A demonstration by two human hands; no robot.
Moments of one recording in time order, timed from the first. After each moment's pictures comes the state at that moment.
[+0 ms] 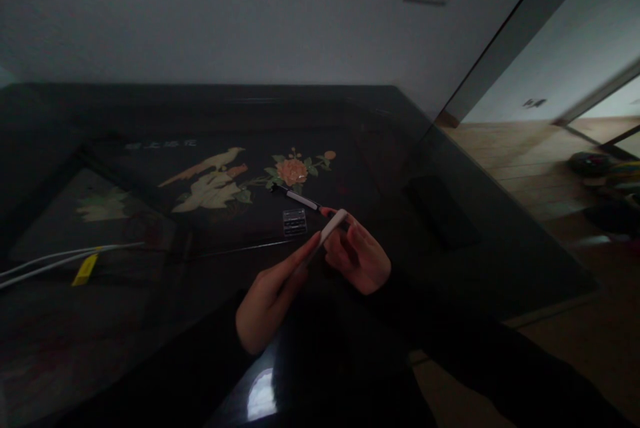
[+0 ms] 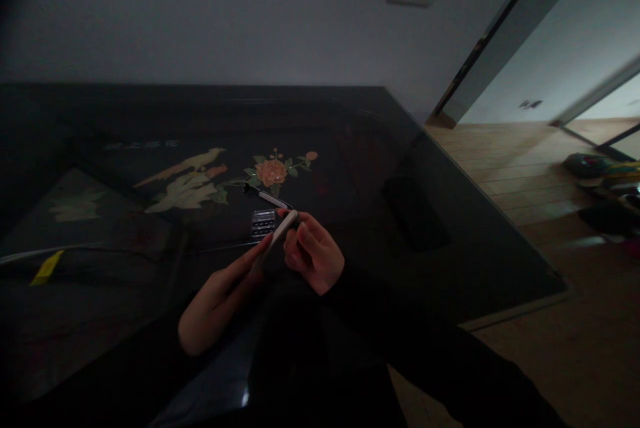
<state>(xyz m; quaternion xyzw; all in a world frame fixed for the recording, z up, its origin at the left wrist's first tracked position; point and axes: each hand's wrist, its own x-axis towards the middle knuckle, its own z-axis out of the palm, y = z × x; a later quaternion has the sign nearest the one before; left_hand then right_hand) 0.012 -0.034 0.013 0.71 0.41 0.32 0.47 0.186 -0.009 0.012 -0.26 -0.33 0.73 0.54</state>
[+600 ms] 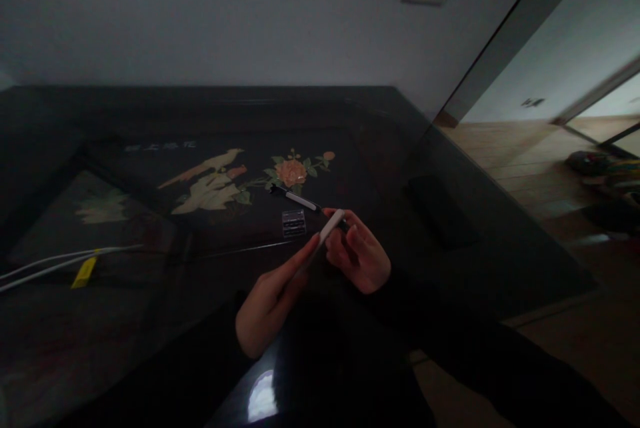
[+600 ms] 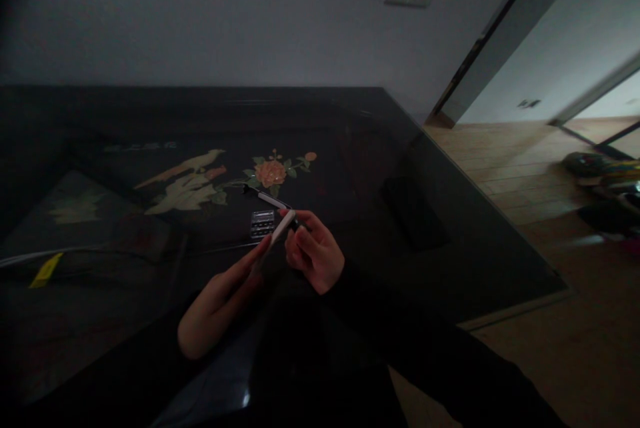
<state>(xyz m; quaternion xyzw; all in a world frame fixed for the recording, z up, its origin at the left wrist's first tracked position) 0.013 -0.039 0.012 0.71 0.40 0.31 0.48 0.188 -0.010 0.011 -0.25 -0.34 0.71 0.56</state>
